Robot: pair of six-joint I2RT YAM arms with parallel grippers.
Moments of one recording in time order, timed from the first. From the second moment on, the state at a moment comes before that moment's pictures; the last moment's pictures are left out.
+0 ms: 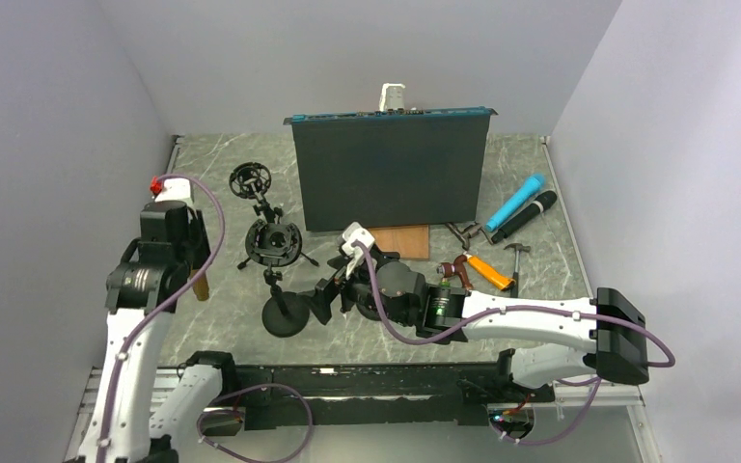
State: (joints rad) left arm -0.10 0.78 1.10 -0.96 -0.33 -0.13; right arm 1.29 1.27 0.86 0.28 0.26 0.26
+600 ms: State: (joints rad) left arm 0.18 1.19 0.91 -0.94 -0.16 -0.51; right arm 1.29 1.25 0.86 0.24 0.23 0.27
